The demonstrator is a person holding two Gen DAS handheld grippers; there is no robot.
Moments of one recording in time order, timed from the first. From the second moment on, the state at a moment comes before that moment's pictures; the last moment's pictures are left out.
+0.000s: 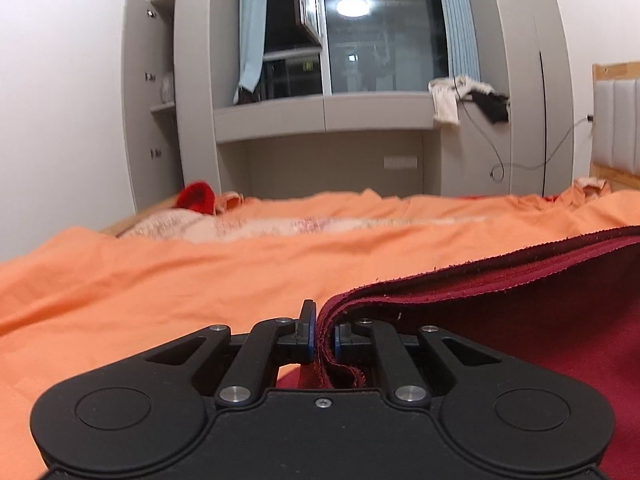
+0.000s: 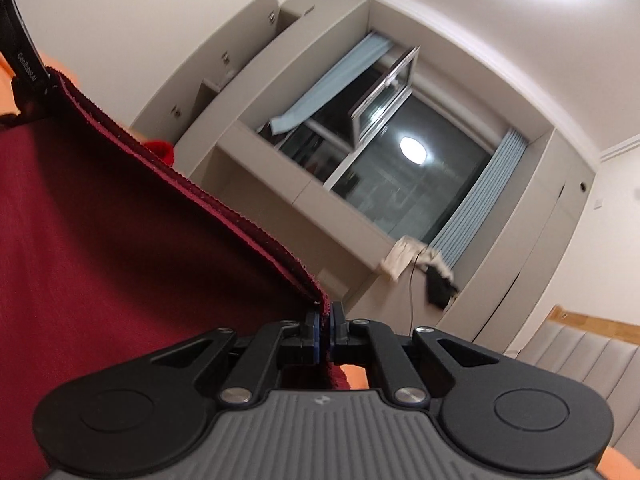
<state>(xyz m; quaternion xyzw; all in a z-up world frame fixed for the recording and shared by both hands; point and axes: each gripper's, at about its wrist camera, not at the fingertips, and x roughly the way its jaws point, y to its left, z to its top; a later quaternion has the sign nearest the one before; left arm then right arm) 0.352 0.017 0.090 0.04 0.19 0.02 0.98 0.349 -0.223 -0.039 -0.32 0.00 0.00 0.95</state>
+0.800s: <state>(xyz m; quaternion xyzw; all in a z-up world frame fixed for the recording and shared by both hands) 0.402 0.039 0.057 -0.01 0.25 0.02 0.97 0.390 -0.247 -0.063 -0.30 0.11 -0.01 0.95</state>
